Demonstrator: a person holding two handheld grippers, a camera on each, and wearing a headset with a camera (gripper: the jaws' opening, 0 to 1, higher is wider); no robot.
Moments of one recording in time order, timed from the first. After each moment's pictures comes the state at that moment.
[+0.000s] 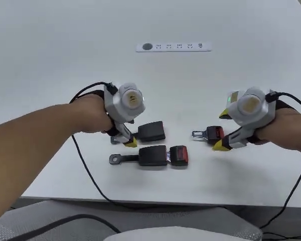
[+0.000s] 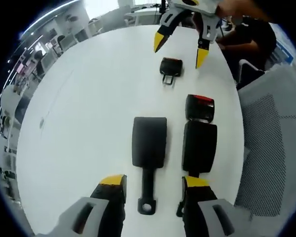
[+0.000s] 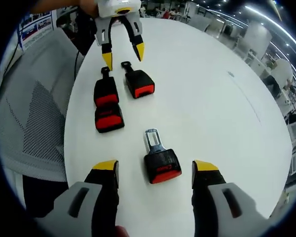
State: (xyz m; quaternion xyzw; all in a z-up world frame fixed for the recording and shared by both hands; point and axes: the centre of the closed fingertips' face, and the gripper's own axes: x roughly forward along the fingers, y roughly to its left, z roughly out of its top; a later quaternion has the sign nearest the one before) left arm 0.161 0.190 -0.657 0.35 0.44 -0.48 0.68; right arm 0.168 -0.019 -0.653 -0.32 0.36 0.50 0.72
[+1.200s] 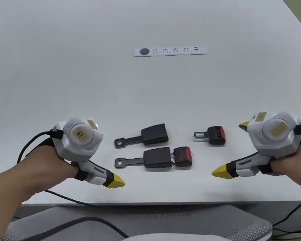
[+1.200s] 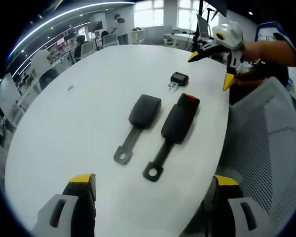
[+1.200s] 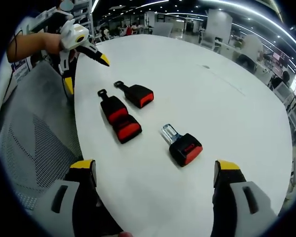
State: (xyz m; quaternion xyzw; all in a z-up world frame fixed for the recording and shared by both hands) left arm 0.095 0.251 -0.645 0.22 0.42 -0.41 0.78; right arm 0.121 -0.024 -0.642 -0.20 0.36 0.42 0.81
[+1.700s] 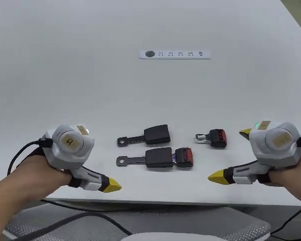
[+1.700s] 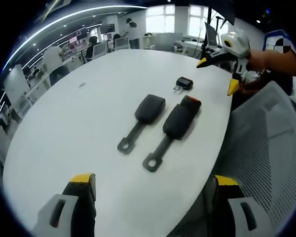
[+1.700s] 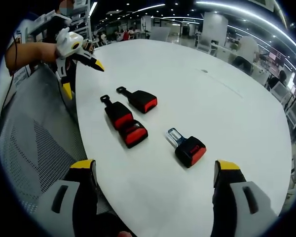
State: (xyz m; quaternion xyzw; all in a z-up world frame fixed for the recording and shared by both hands) left arm 0.080 0.265 -0.639 0.19 0.40 -0.38 0.81; right arm 0.110 -0.017 -0.633 -0.19 0.35 0.41 0.82
